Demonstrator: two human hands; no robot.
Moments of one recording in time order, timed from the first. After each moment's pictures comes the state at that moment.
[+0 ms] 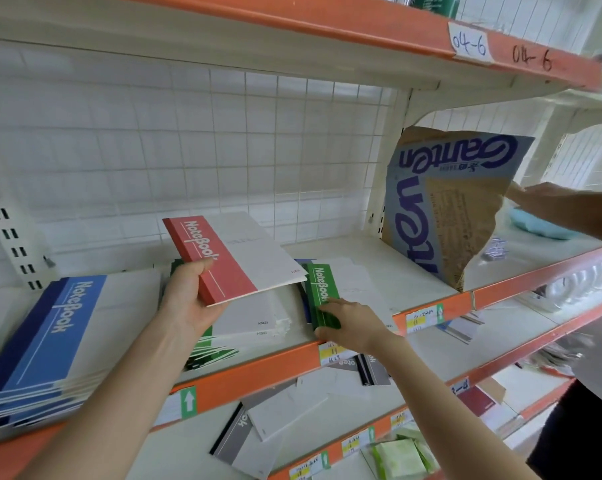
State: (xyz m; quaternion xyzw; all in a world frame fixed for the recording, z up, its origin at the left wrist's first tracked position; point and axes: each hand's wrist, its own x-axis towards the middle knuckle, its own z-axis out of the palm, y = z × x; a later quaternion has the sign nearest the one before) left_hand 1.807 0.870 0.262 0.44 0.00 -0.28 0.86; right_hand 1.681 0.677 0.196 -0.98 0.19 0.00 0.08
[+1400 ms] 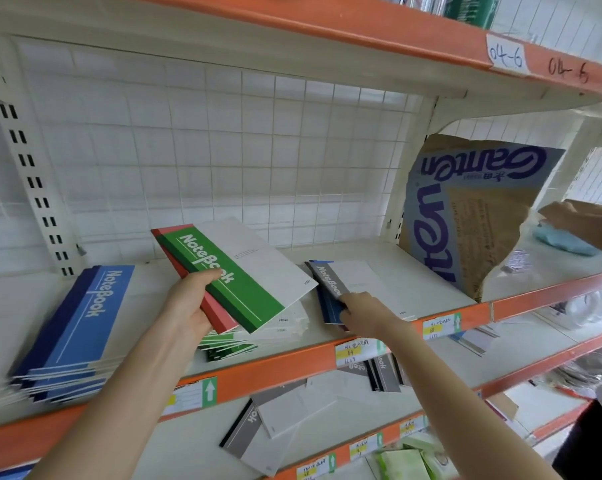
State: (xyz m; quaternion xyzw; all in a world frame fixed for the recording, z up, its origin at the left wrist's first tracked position) left_hand 1.810 0.898 0.254 0.55 0.02 -0.26 0.80; right_hand 1.710 0.666 0.199 -0.96 0.24 0.02 0.11
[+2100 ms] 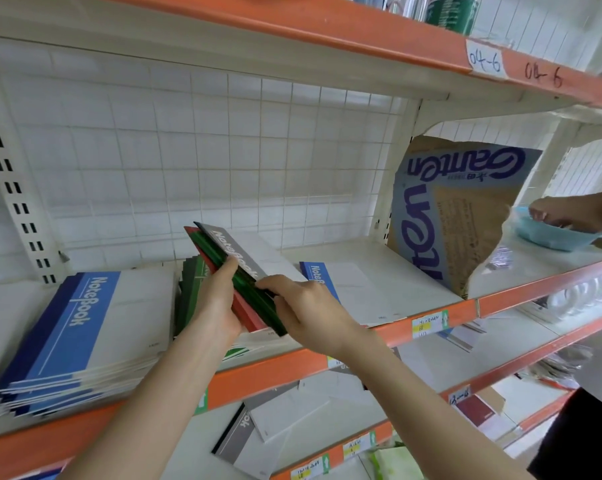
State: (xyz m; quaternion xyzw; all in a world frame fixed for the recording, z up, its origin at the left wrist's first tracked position) left_hand 1.794 0.862 0.255 0.49 0.03 -0.31 0.81; right_hand 1.701 0.765 0.249 -0.95 -0.07 -0.27 0.14
